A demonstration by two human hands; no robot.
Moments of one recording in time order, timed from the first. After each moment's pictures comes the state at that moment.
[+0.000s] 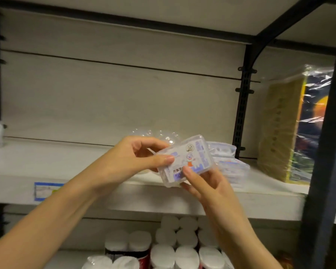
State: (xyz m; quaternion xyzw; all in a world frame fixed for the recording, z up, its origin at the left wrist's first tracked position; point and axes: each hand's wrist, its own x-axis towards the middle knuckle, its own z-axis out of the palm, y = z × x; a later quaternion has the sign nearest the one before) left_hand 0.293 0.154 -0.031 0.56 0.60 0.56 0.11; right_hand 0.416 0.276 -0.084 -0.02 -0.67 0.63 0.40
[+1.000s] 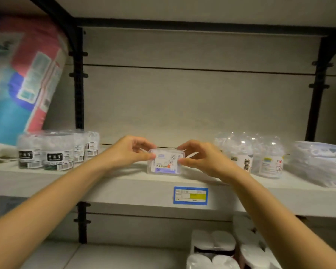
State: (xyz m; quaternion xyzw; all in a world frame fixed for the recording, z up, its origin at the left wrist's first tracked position) left_hand 0.067 0.001 -0.036 0.50 0.76 0.42 0.03; right_hand 0.209 0.173 -0.044 -0.06 -0.92 0.28 0.26
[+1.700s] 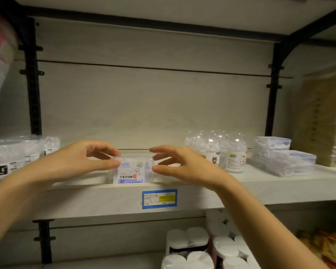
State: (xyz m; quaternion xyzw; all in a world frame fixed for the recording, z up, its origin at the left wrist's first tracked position) left_hand 0.060 -0.018 -0.036 0.57 0.72 0.40 0.03; right_hand 0.248 0.155 -0.039 -0.05 -0.94 0.27 0.21
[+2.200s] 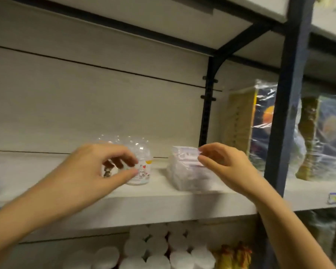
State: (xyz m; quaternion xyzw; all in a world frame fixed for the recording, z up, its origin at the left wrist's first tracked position) left_hand 0.280 0.145 -0.034 0.62 0.66 0.40 -0.16; right_hand 0.466 0.344 -0.026 -0.25 -0.87 0.14 0.39
